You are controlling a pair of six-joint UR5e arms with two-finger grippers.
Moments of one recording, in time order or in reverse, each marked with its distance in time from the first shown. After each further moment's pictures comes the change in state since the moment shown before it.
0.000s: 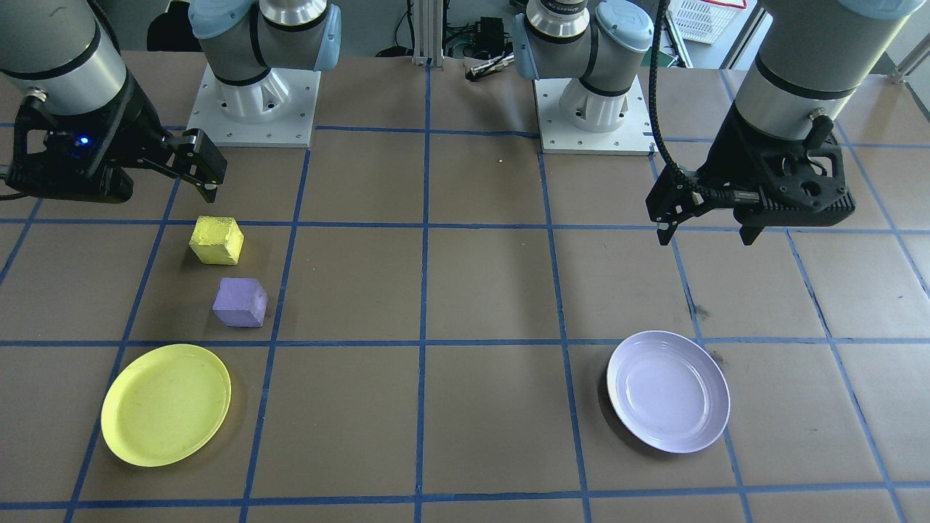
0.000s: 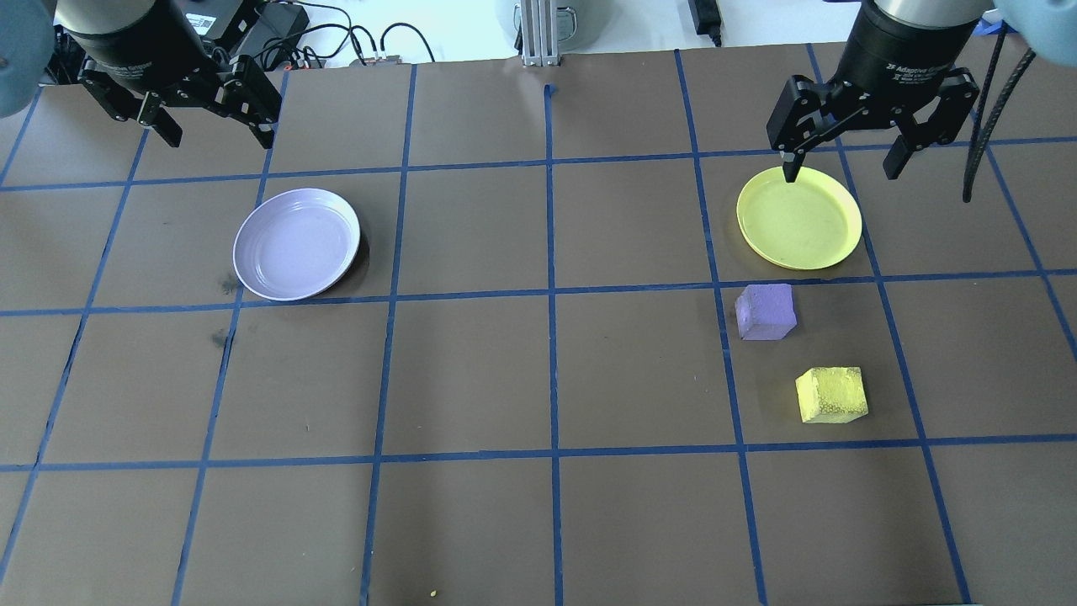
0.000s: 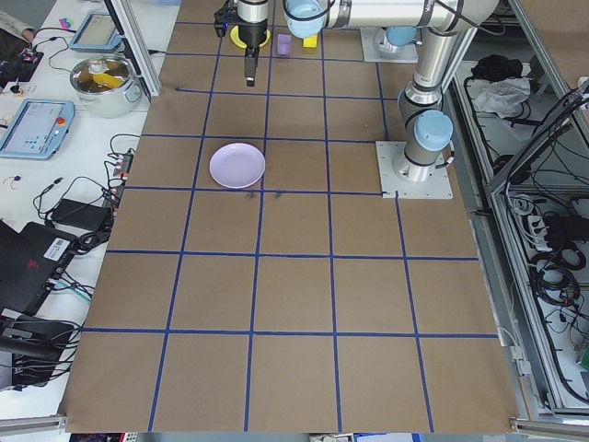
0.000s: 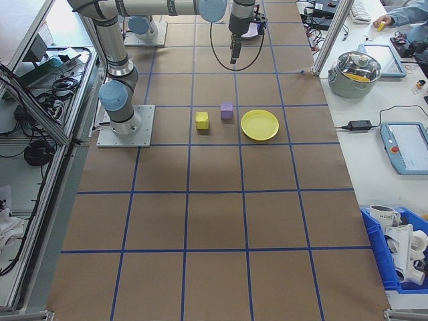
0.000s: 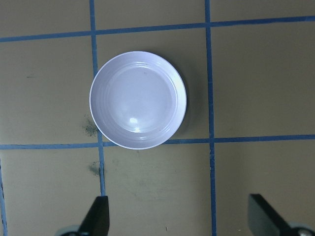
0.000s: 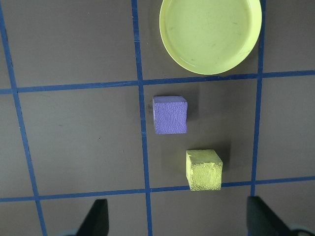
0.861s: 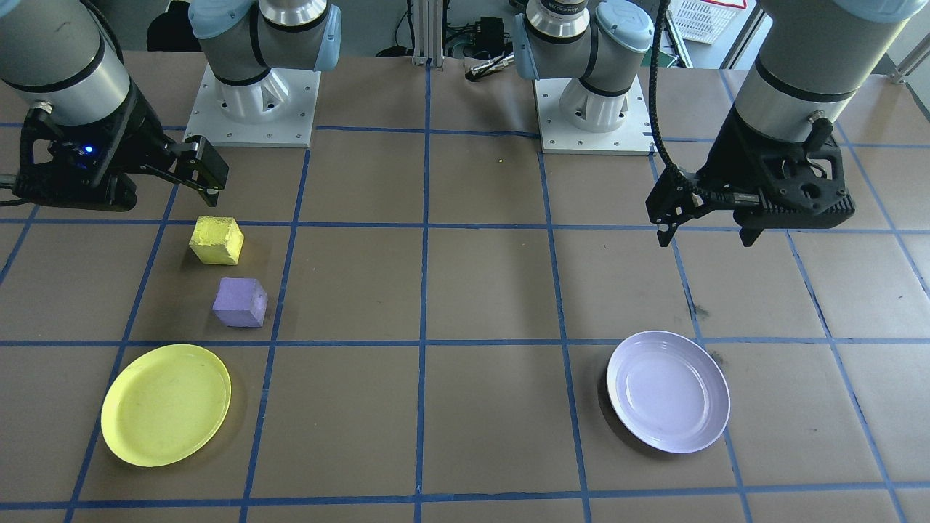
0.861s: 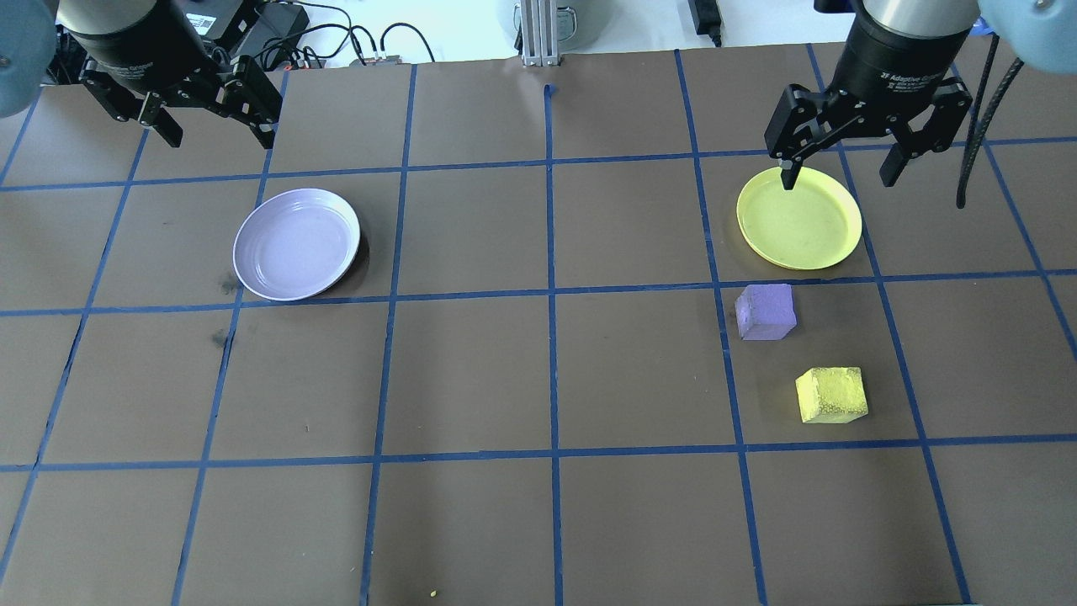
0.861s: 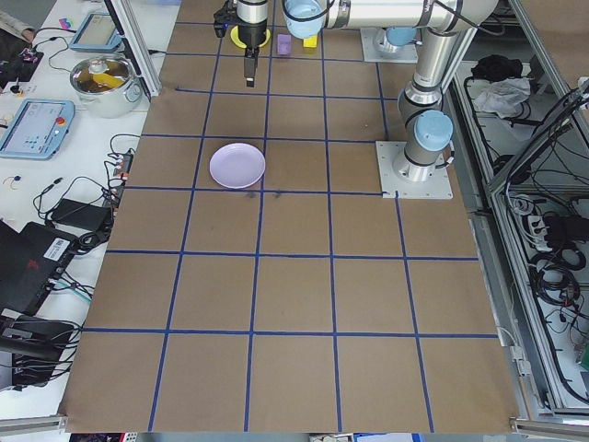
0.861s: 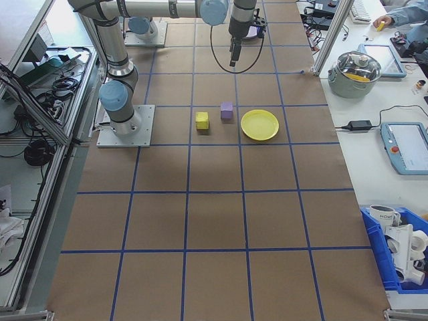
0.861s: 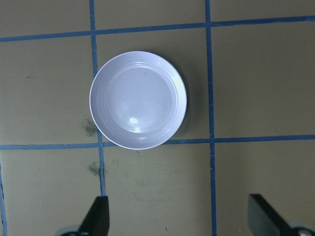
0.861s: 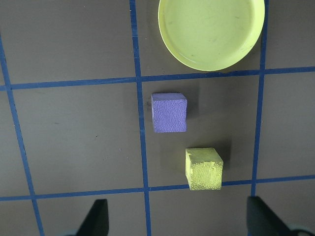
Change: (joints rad) left arm 0.000 -0.003 0.001 0.001 0.000 0.000; right arm -0.001 0.010 0.011 -0.003 -0.004 -0.001
